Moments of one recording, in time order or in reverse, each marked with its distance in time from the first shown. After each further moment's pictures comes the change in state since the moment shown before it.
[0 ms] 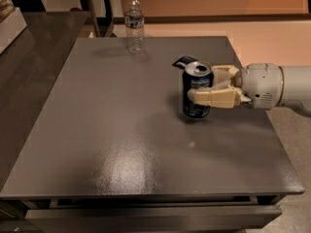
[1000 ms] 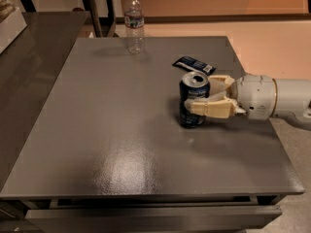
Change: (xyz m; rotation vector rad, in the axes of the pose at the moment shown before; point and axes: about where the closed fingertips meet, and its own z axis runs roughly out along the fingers) arm 0.021 0.008 0.005 -0.002 -0.029 -0.021
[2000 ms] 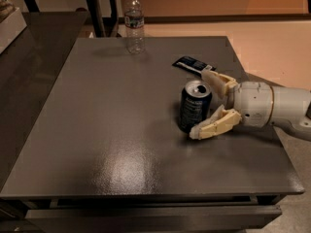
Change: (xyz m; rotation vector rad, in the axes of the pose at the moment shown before) arm 0.007 0.004 0.005 0.051 -0.011 -0.006
